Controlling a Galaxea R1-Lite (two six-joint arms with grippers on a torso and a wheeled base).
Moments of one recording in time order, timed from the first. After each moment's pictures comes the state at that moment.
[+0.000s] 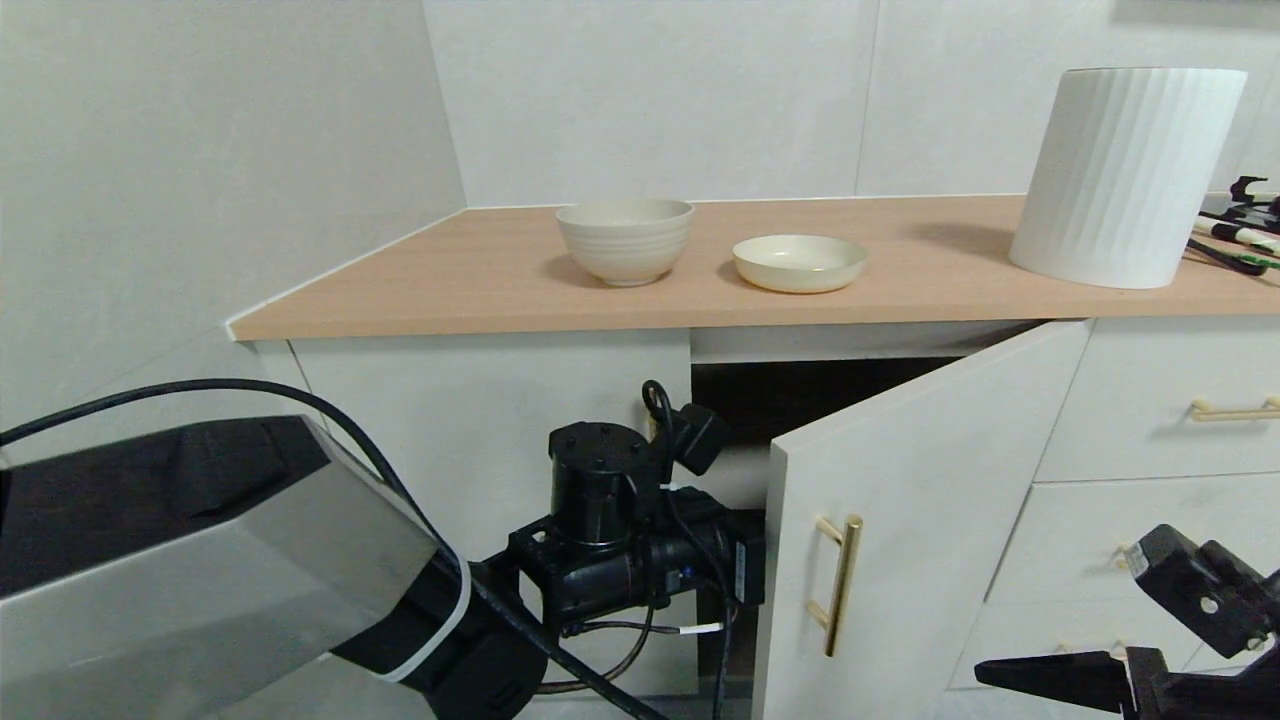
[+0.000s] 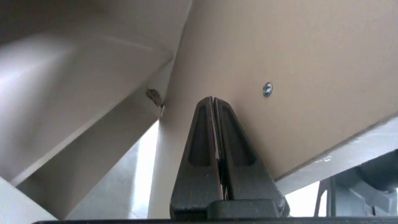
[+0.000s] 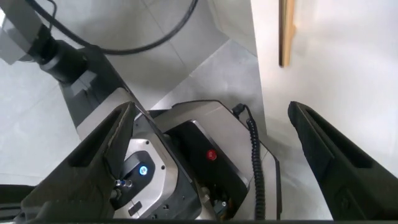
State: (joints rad) left arm -0.76 2.13 -0.84 -1.08 -0.39 -0.31; right arm 0.64 1.17 -0.29 -0.43 0.40 0.17
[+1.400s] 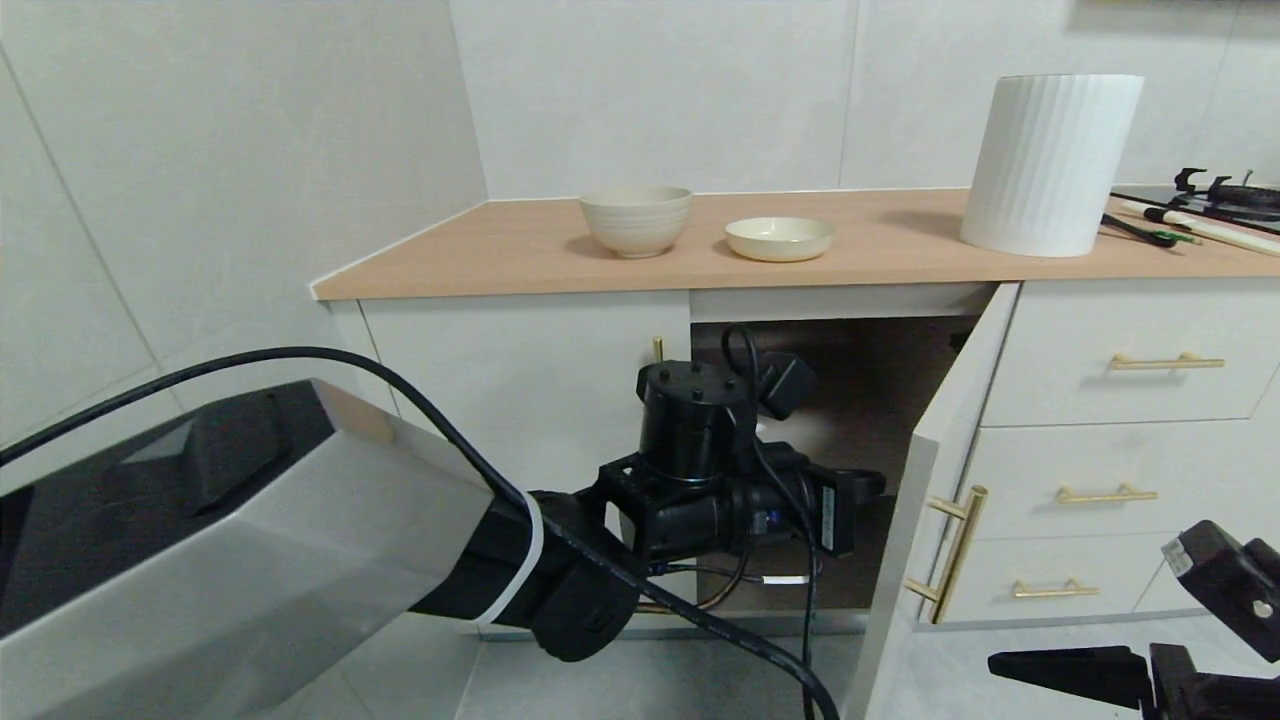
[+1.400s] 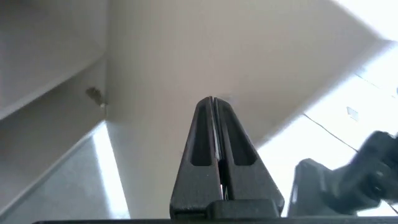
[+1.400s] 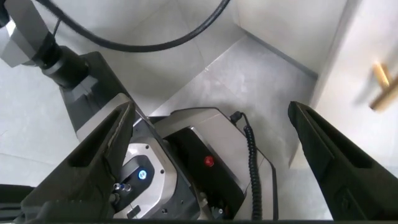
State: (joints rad) left arm -0.81 2.18 -1.19 -0.80 -0.38 -0.38; right arm 0.64 1.12 -0.29 -0.42 0.38 0.16
